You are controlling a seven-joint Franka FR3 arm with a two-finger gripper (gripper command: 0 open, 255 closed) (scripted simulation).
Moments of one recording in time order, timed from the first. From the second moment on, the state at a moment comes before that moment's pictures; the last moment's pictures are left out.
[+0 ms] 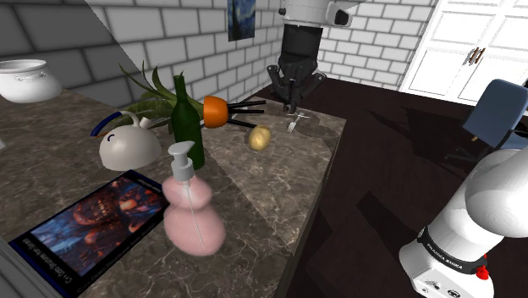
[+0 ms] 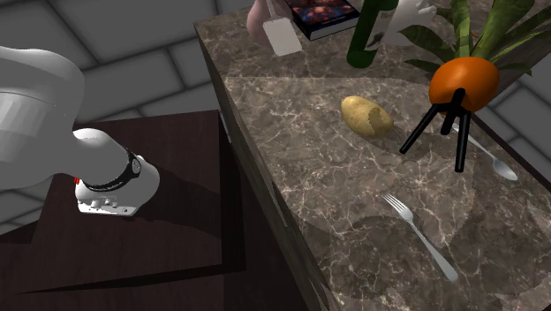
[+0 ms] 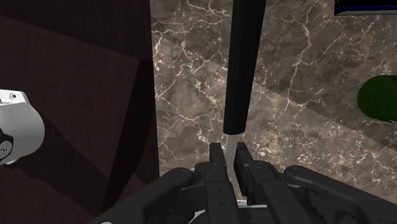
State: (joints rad) arm -0.06 -0.32 0.42 -2.00 0.19 1.71 1.57
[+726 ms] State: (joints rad) arm -0.05 -0.31 0.43 -2.15 0.20 1.86 1.56
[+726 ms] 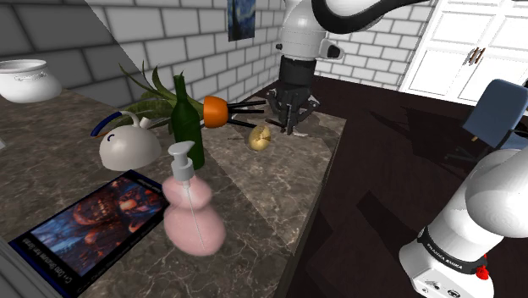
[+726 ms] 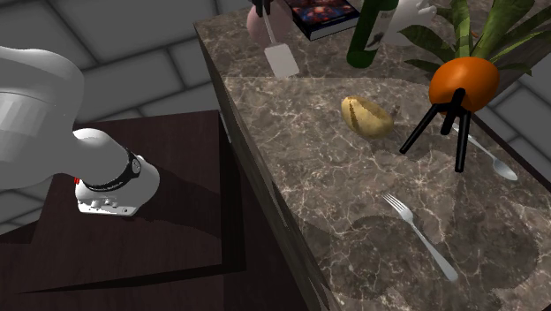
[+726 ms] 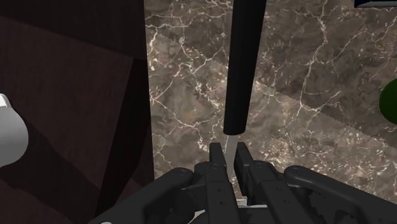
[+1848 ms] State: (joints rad) arm -0.05 -0.25 0.46 -2.33 0.21 2.09 1.56
